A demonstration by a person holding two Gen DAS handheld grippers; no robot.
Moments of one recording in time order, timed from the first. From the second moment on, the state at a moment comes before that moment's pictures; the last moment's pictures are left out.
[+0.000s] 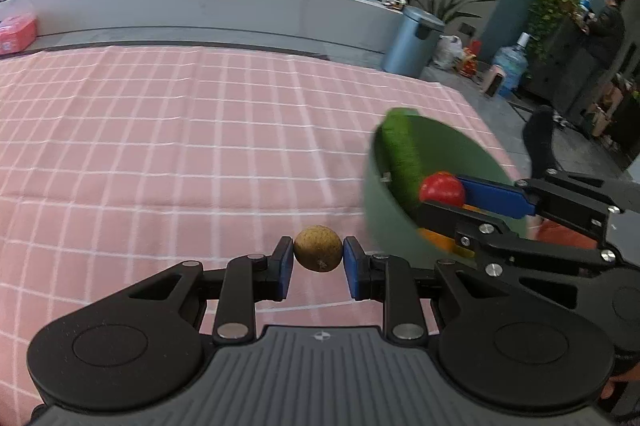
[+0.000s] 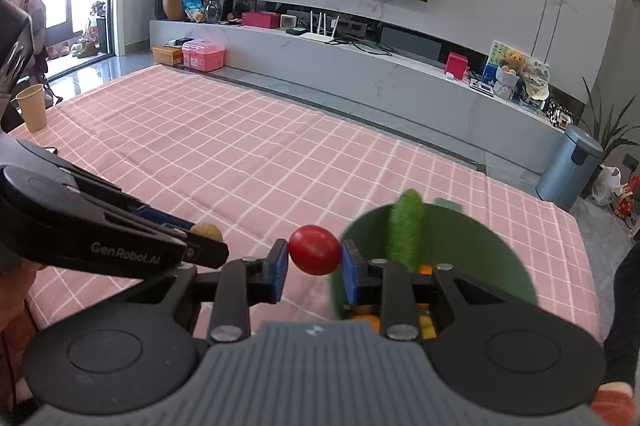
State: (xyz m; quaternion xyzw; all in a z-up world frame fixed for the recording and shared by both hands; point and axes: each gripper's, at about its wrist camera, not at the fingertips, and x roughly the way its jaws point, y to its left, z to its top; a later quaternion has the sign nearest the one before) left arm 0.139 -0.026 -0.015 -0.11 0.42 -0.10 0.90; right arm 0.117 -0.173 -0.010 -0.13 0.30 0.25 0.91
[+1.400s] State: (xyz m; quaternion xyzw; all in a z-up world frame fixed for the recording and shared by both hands) left arm 0.222 -0.122 -0.051 0.01 0.48 -0.19 0.86; right arm 0.228 -0.248 -0.078 -0.14 0.44 0.26 0.85
